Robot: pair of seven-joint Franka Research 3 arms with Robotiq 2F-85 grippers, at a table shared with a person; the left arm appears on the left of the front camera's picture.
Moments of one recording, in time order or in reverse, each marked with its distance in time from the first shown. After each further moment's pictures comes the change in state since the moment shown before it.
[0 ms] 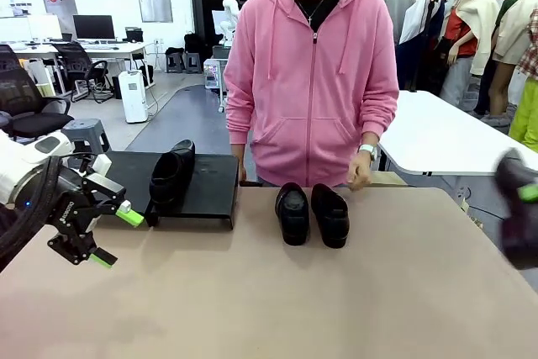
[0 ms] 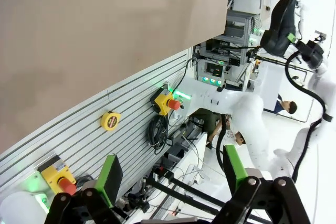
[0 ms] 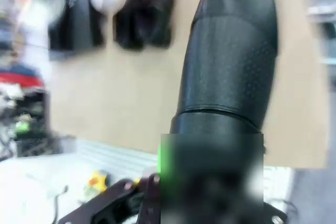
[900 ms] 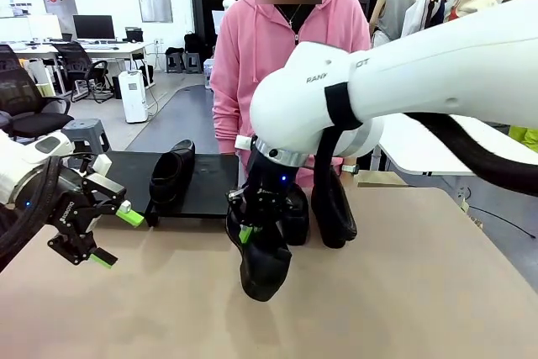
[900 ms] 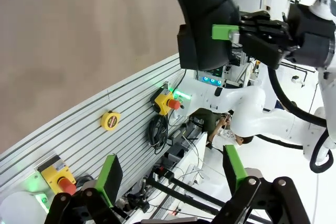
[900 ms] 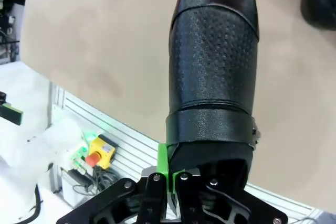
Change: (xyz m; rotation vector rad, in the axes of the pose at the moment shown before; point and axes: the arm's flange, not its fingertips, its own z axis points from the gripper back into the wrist) left arm 0.000 0.000 0.000 0.000 0.001 0.000; right arm -0.015 0.308 -0.331 -0.156 0.485 0.316
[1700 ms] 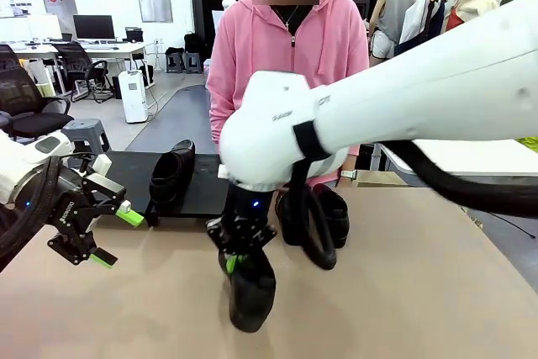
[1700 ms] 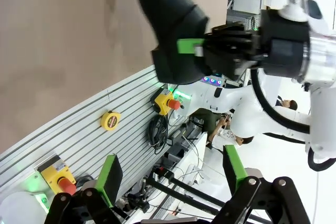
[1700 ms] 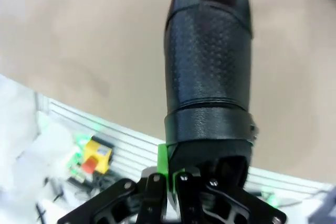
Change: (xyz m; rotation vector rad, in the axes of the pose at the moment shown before) left arm 0.000 0.000 0.000 0.000 0.000 0.000; right arm -0.002 0.035 -0.061 -0.119 0.096 -0.122
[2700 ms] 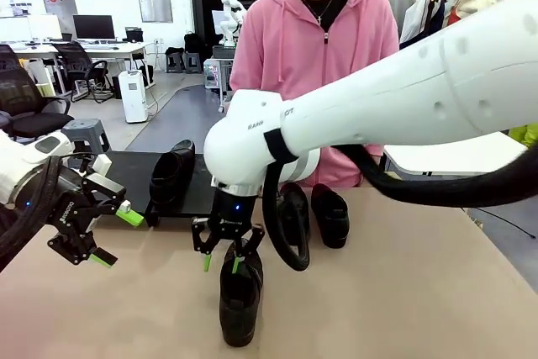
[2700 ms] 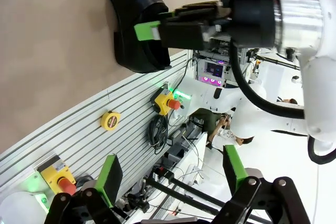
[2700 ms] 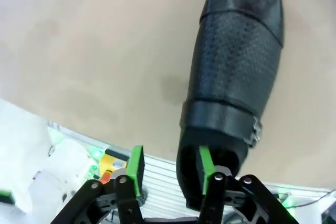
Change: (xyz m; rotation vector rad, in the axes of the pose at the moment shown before) left arm 0.000 0.000 0.000 0.000 0.000 0.000; right arm 0.041 0.007 -0.022 0.035 0.047 -0.070
